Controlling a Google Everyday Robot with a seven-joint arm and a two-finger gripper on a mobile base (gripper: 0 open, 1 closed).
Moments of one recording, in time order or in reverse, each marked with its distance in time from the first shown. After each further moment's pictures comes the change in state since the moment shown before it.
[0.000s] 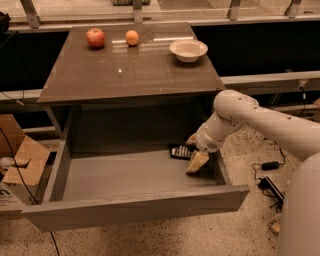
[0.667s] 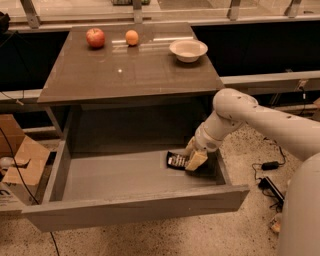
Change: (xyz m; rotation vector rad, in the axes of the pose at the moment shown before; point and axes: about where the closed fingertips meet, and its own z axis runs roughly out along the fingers) arm -0.006 0.003 -0.003 -0.008 -0.002 0.000
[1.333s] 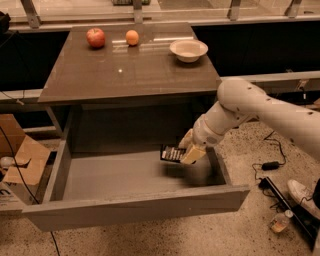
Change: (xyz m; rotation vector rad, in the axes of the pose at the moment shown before) arm -0.051 0.028 -0.043 0.029 -0.080 -0.046
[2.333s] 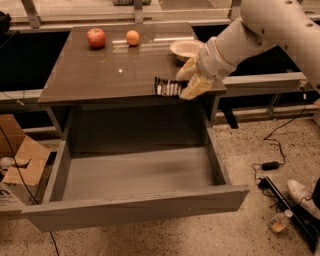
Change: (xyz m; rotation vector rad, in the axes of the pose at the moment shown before) arm -0.115 -0.066 -0.182 0.272 -0.061 -0.317
